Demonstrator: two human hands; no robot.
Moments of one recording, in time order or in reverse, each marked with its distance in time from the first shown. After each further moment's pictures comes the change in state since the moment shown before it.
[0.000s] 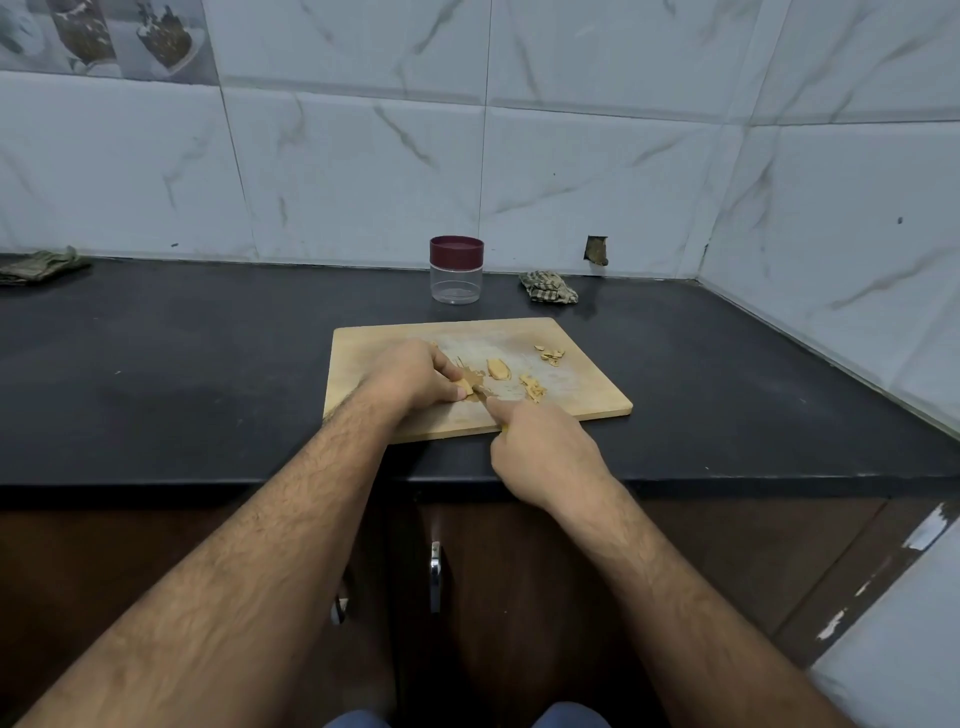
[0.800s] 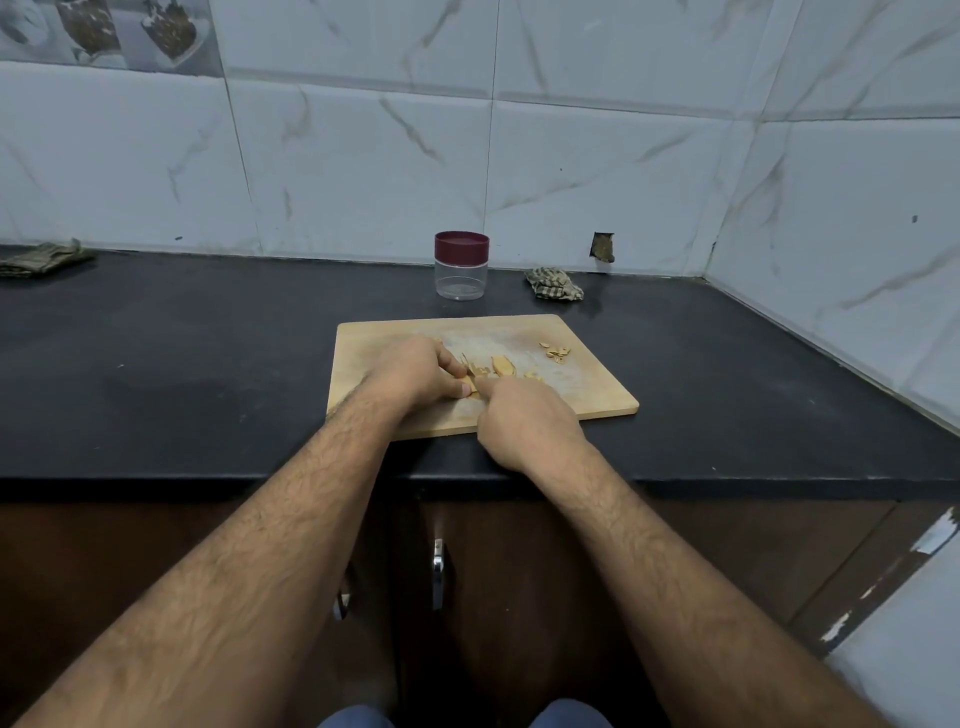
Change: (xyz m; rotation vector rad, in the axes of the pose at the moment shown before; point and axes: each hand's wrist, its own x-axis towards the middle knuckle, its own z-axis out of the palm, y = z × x) left_hand 0.005 -0.005 0.002 -0.001 0.006 0.025; right_hand 0.028 -0.015 0.002 -0.078 0.030 -0.046
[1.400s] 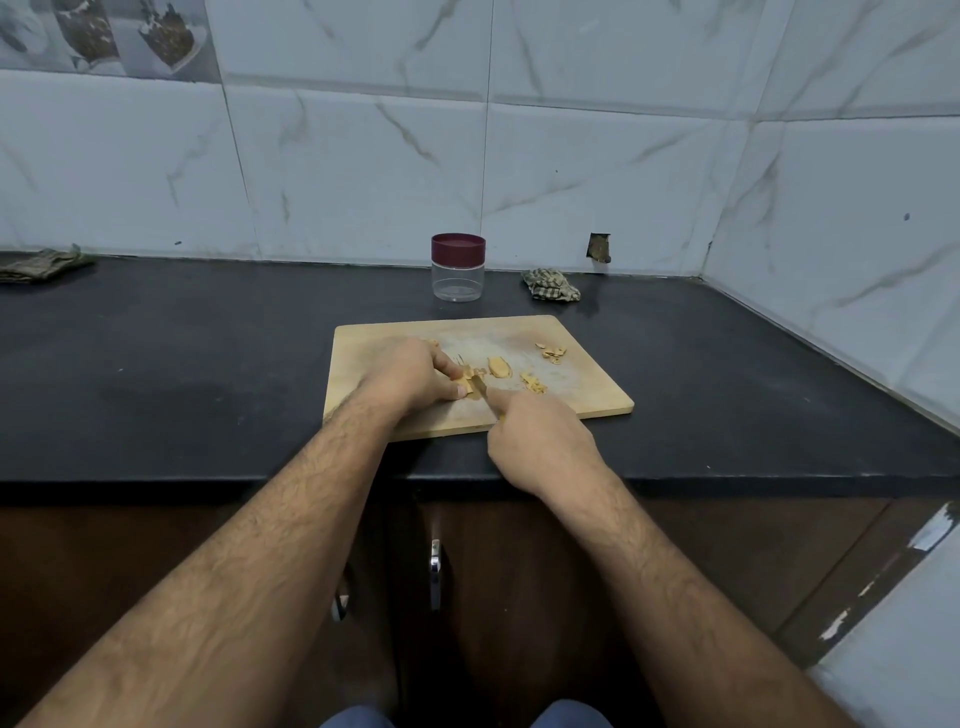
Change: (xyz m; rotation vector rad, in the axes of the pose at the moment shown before) left_hand 0.000 -0.002 0.003 0.008 0.017 0.005; right_hand -0.018 0.014 0.002 0.095 -0.004 0.048
